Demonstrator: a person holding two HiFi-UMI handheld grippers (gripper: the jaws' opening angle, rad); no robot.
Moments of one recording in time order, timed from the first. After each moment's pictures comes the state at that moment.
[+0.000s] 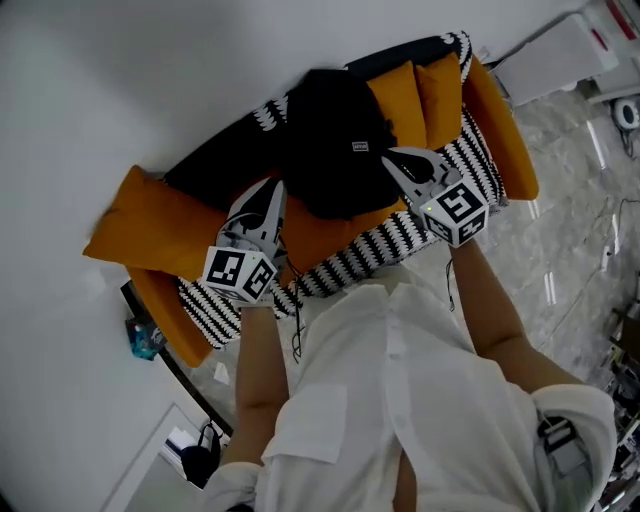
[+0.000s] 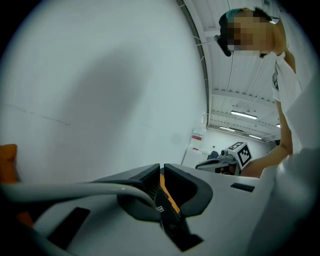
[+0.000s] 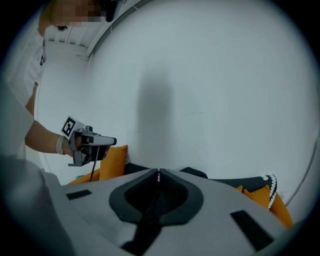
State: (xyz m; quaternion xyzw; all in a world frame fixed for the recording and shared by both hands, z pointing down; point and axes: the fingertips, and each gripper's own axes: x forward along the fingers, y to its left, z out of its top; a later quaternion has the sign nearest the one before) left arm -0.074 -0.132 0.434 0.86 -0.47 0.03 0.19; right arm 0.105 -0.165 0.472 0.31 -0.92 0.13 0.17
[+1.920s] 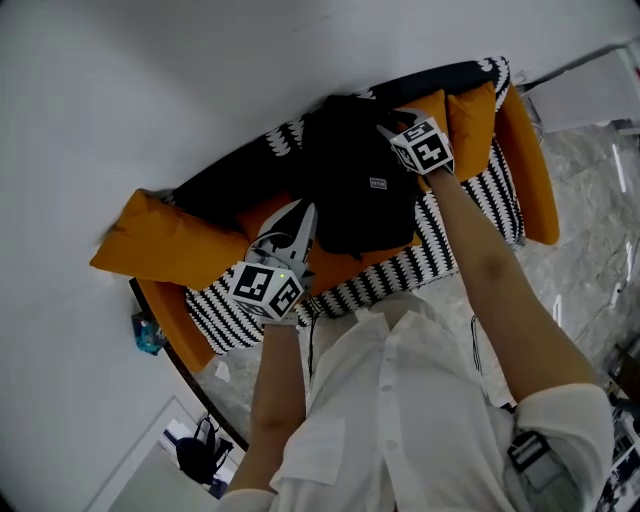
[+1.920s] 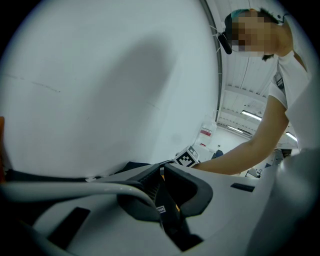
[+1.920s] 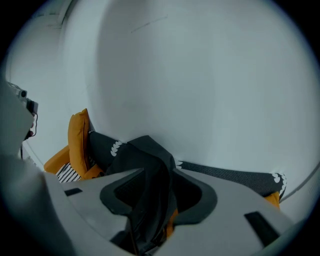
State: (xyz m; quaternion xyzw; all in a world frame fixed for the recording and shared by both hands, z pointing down) left arm -0.041 -0.196 0.498 0.84 -0.48 0.06 0.26; right arm 0.096 -0.380 0.665 0.32 -0.87 0.18 0.34
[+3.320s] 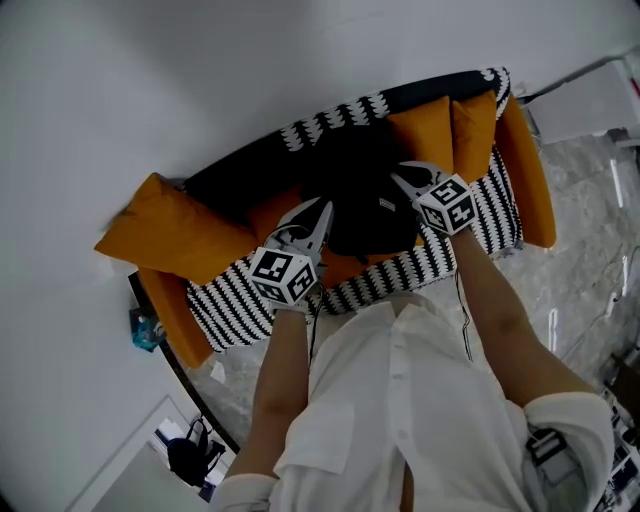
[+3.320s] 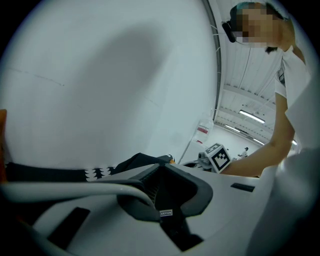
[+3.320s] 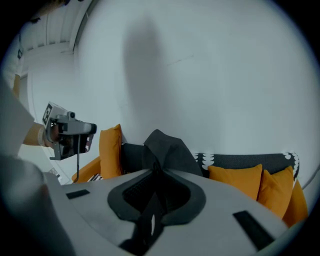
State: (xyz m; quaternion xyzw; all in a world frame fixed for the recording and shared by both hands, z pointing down) left arm -0.039 -0.172 0.511 0.84 -0.46 0.06 0.27; right arm 0.089 -0.244 0.605 0.25 -0.91 0.22 0.26
